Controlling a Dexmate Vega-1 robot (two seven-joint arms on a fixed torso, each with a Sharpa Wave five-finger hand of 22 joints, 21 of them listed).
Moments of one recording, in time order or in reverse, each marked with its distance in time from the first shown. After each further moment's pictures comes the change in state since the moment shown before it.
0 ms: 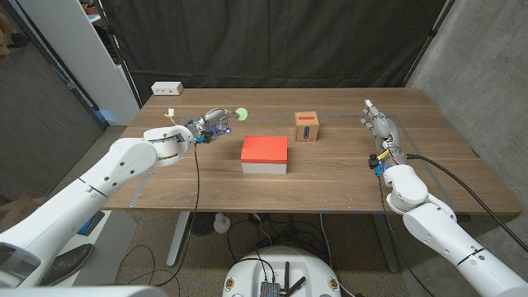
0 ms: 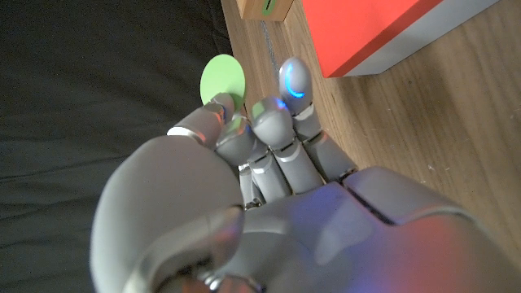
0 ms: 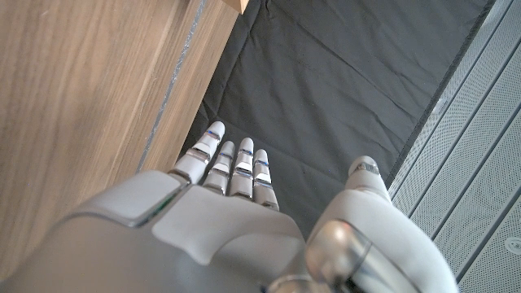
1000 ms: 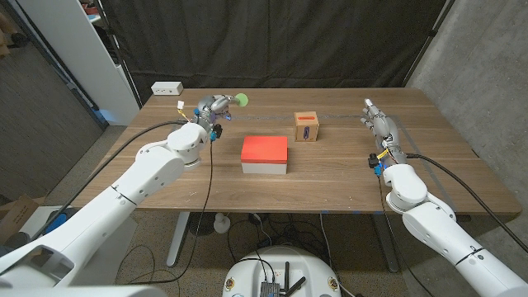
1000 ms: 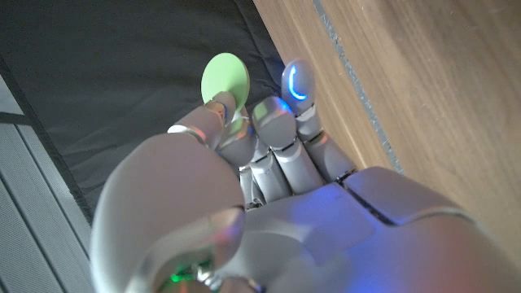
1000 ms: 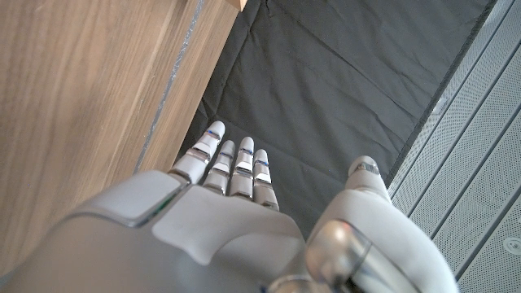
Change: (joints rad) left arm -0.036 -0.115 0.108 -0.004 0.550 -0.154 0.132; left_hand 0.020 -0.006 0.012 -0.001 0.000 0.011 0.011 0.000 0.000 -0.002 0.034 0.012 0.017 0.004 0.004 0.033 -0.008 0.000 0.000 0.037 0.017; right arm 0.000 0.009 0.006 -0.006 -0.010 -0.004 -0.003; right_hand 0.000 0.000 0.000 0.000 0.000 0.000 0.000 0.000 0.000 0.011 0.000 0.000 0.000 0.004 -0.004 0.006 0.000 0.004 -0.004 0.000 -0.003
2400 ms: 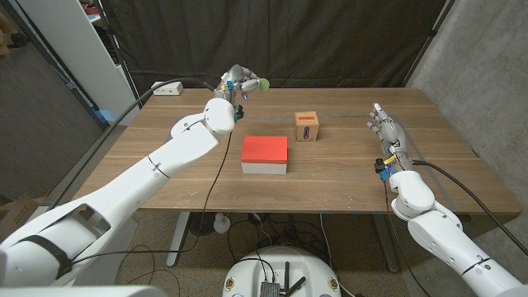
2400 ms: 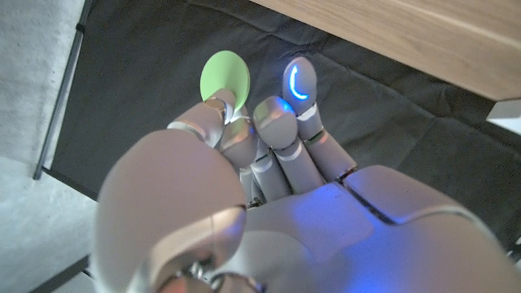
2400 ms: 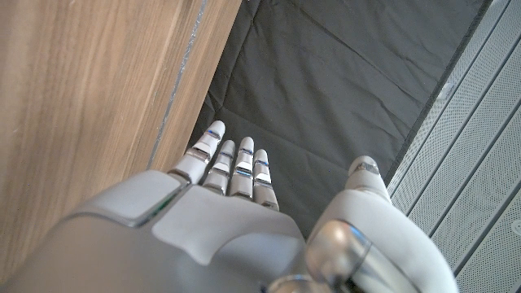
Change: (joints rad) left arm -0.309 -0.077 0.300 -0.014 0.654 0.334 -0.112; left_hand 0.023 -0.024 0.000 0.000 0.004 0.010 0.009 -0.008 -0.023 0.004 0.004 0.020 0.010 0.000 0.000 0.034 -0.007 0.000 0.000 0.015 -0.012; right arm -0.055 0.012 0.041 0.011 0.027 0.053 0.012; right_hand 0.000 0.000 0.000 0.000 0.000 0.000 0.000 0.000 0.000 0.000 0.000 0.000 0.000 0.007 0.003 0.000 0.000 0.004 0.004 0.000 0.003
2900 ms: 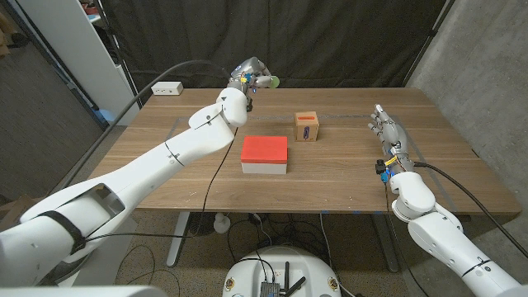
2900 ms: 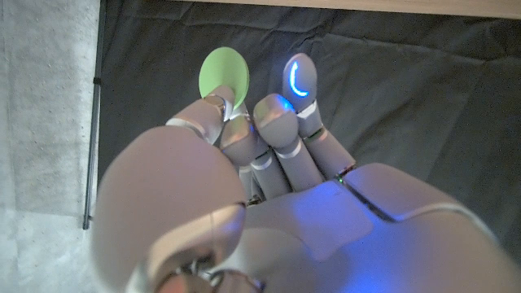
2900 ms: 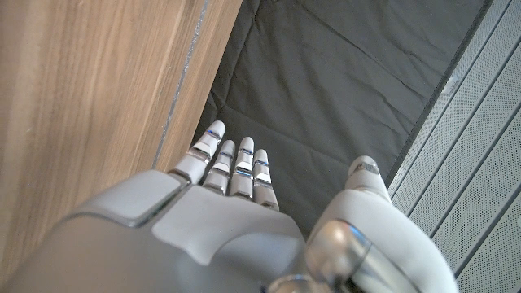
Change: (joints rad) left arm -0.150 -0.048 0.150 0.065 0.234 0.081 -0.161; left_hand 0.004 -0.004 0.000 0.000 0.000 0.006 0.001 -0.008 0.000 0.000 0.000 0.006 -0.004 0.000 0.000 0.007 0.001 0.000 0.000 0.000 0.003; right arm -0.007 0.008 0.005 0.009 0.008 0.010 0.000; right_hand 0.000 0.000 0.000 0.000 0.000 0.000 0.000 0.000 0.000 0.000 0.000 0.000 0.000 0.000 0.000 0.000 0.000 0.000 0.000 0.000 -0.002
